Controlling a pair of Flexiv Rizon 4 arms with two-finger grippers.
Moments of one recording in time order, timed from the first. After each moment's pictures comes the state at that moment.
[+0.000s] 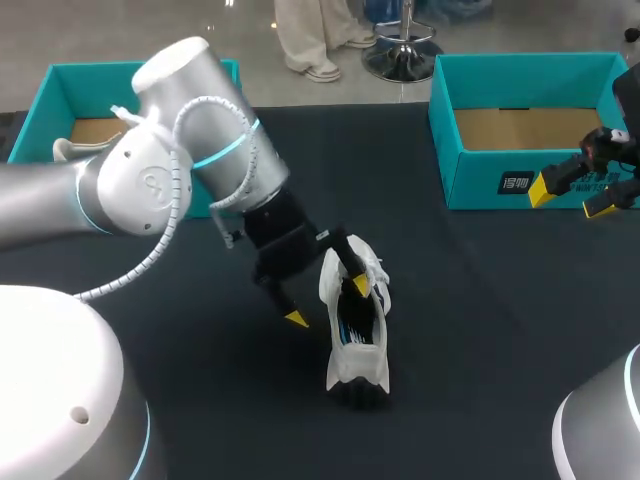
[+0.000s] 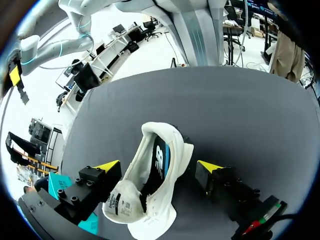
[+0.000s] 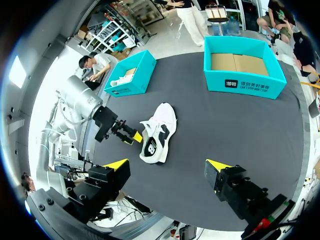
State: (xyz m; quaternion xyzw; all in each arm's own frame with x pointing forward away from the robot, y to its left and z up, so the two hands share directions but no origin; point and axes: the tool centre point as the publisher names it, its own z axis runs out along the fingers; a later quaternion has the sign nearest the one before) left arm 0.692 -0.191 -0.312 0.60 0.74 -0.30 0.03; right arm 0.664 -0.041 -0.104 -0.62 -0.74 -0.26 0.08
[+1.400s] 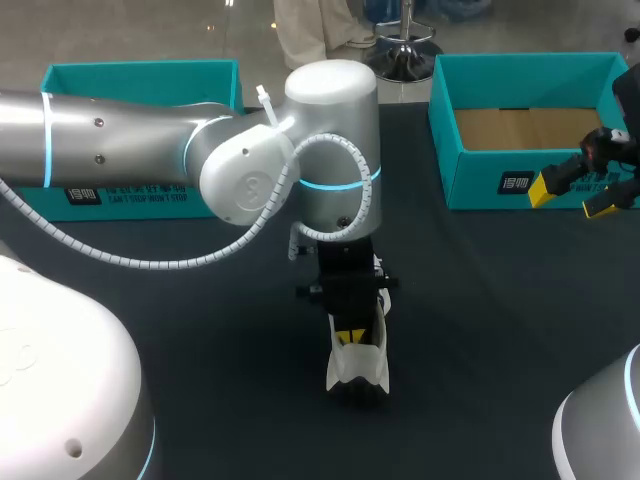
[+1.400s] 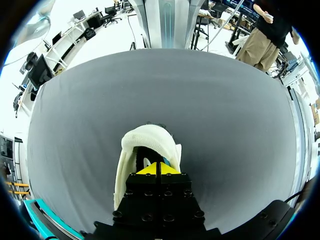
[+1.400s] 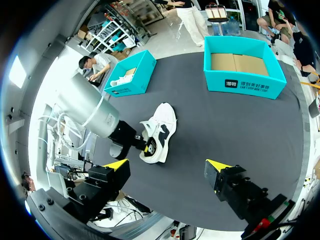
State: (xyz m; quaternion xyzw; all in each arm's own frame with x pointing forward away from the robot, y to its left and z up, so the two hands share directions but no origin) left arm 0.667 -0.215 -0.359 0.69 0.71 -0.12 -0.08; right arm 0.664 -0.041 -0.104 -0.62 -0.74 -0.26 0.08
